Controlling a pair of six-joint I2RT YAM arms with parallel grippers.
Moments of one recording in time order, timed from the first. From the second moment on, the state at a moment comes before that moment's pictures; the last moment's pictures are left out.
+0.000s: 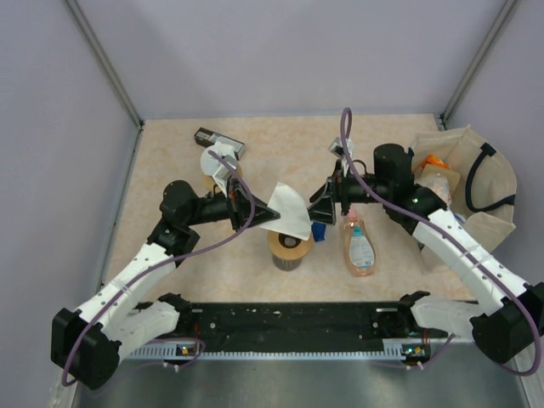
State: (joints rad) left arm -0.48 0.96 0.71 0.40 0.94 -0.65; right arm 0.51 1.12 1.05 -0.33 -0.82 0.25
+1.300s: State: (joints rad) left arm -0.49 0.91 0.81 0.07 0.50 -0.60; right arm 0.68 1.21 1.19 -0.36 -0.25 0.26
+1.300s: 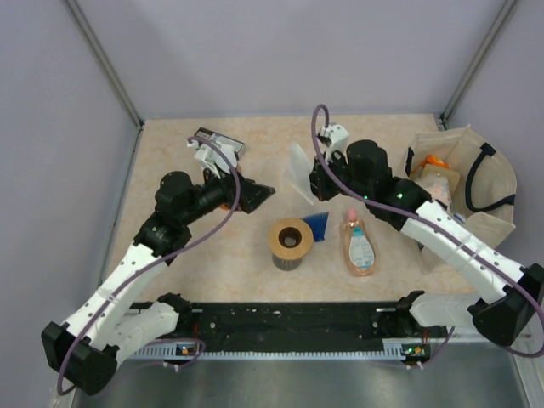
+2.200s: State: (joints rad) left arm -0.61 1.31 1.18 -0.05 0.32 -0.65; right arm 0.84 1.30 1.30 -0.50 0.31 0.10
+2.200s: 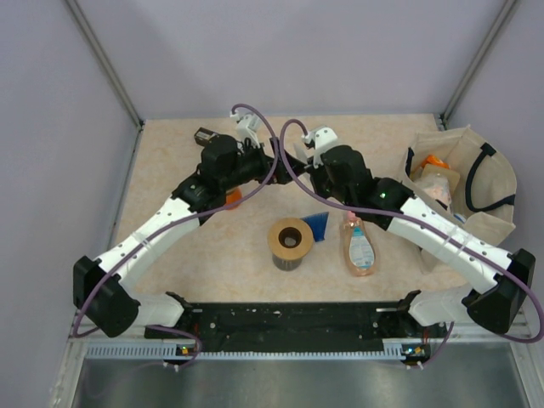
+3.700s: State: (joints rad) left arm -0.80 1.50 1.42 -0.38 -0.20 -0.63; right arm 0.84 1.28 1.21 -0.37 0.37 0.15
